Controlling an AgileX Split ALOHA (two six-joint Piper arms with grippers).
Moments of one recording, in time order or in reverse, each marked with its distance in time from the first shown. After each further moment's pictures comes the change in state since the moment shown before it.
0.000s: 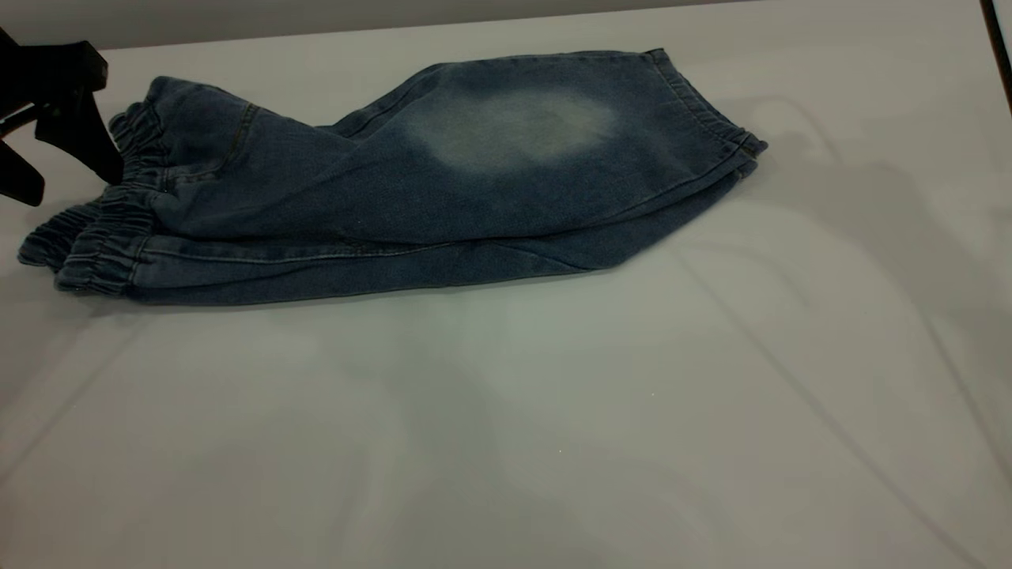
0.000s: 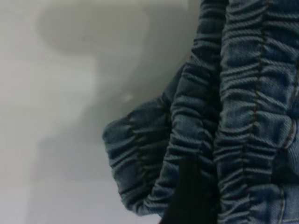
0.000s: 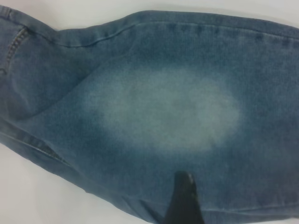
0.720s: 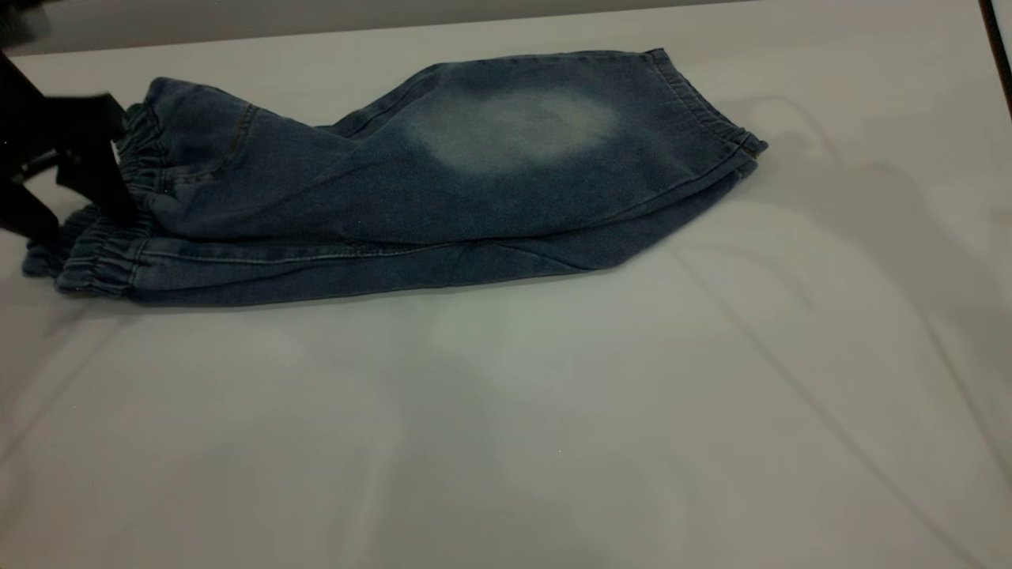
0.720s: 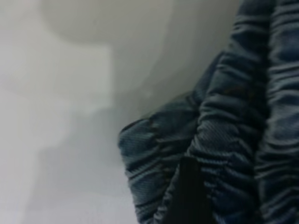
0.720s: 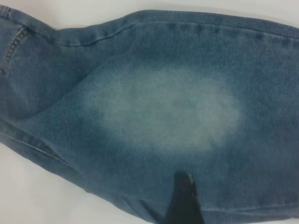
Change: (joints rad) left arm 0.001 0.098 -0.001 0.028 -0.040 -0.013; right arm 0.000 0.000 0.000 0.000 0.000 0.000
